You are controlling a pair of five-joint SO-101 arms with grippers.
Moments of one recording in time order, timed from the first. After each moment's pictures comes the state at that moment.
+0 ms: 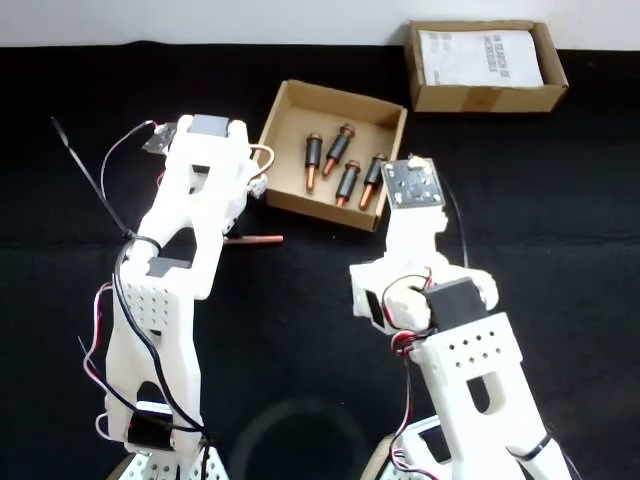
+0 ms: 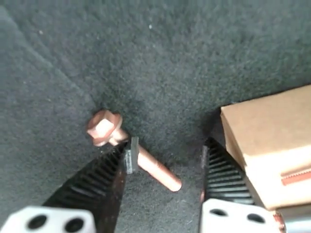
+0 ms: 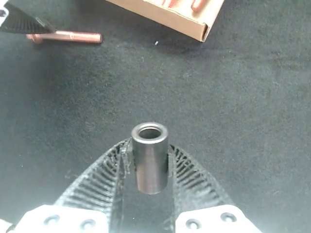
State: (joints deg) left arm 0.1 46.5 -32.9 89.5 69.8; right arm -26.8 -44.0 40.0 72.1 -11.0
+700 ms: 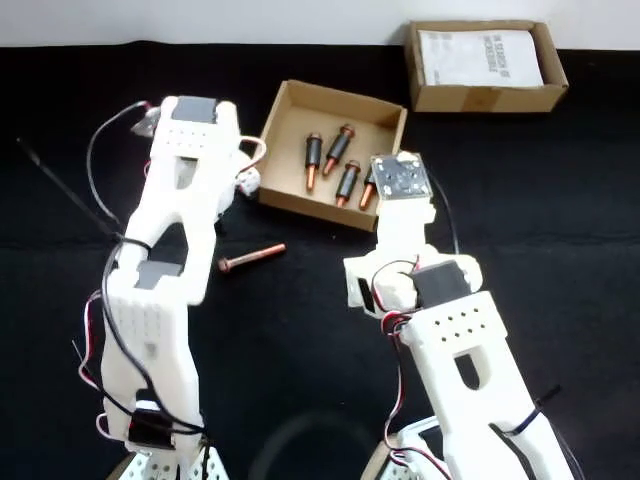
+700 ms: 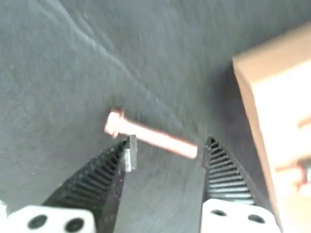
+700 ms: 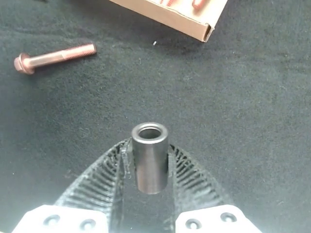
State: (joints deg) left arm 1.9 33.2 -31.4 100.0 60.5; right arm -26.8 -38.1 40.0 67.8 -10.9
